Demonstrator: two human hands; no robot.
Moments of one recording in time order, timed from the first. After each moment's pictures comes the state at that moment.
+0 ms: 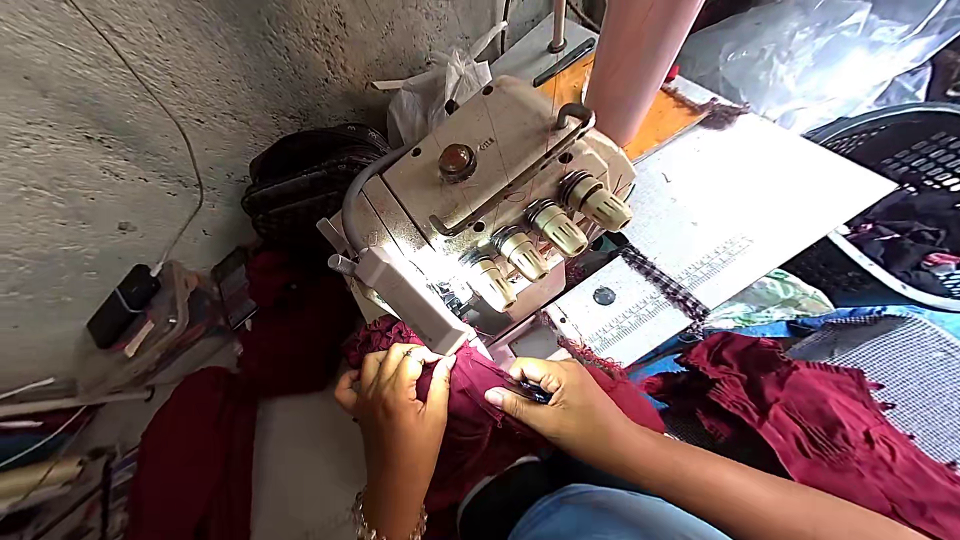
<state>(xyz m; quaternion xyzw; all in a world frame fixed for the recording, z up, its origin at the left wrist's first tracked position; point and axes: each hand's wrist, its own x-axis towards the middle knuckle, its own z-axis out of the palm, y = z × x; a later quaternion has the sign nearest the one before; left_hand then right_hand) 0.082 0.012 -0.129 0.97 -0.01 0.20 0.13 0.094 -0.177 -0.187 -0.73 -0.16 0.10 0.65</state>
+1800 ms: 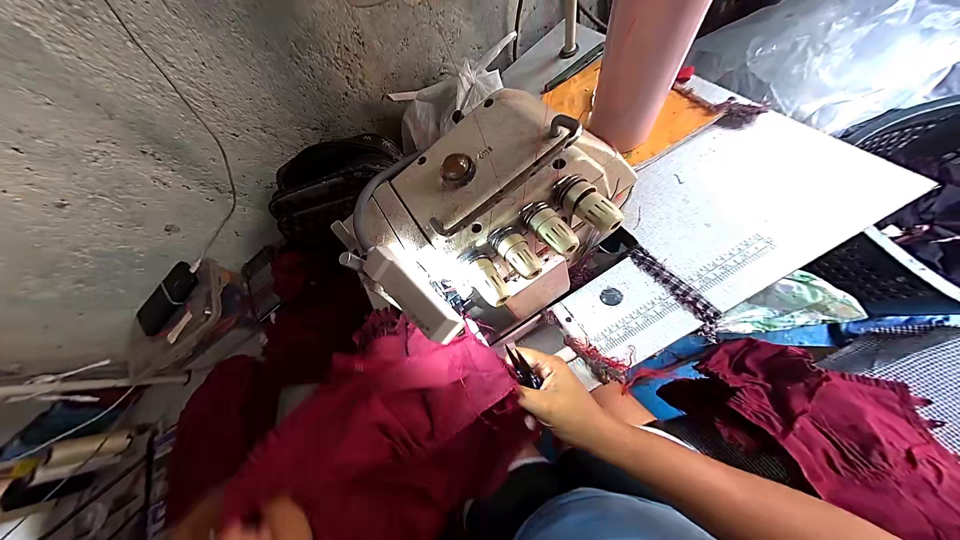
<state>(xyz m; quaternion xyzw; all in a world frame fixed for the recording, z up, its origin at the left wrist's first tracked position) -0.040 0.115 -0.114 0.93 0.14 0.34 -0.02 0.094 -0.168 -0.198 -0.54 -0.06 0.24 0.80</state>
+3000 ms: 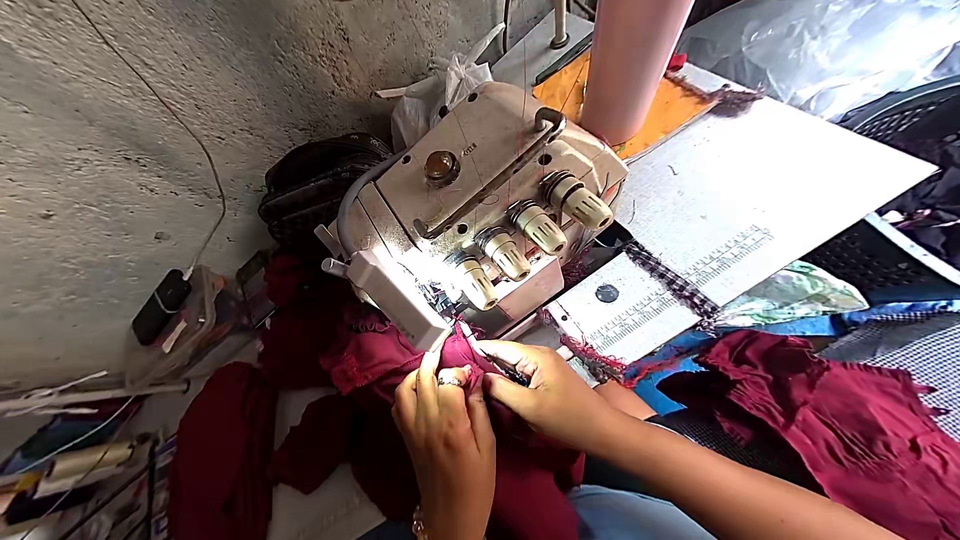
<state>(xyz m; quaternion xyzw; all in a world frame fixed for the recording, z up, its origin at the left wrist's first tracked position) 0.056 -0.039 -0.139 0.97 -0.01 0.25 0.08 0.108 -0.171 -0.172 -0.64 -0.17 0.19 0.72</state>
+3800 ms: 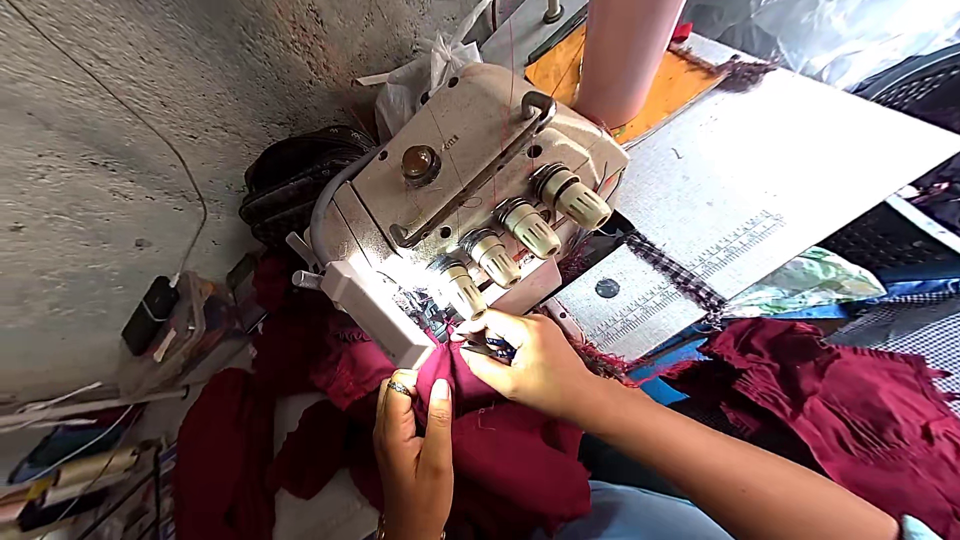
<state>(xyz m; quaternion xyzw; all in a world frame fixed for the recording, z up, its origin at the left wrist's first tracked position) 0.058 -0.015 -0.132 0.90 0.02 0.20 0.39 0.134 -0.157 -0.189 -0.76 -0.19 -0.03 0.62</state>
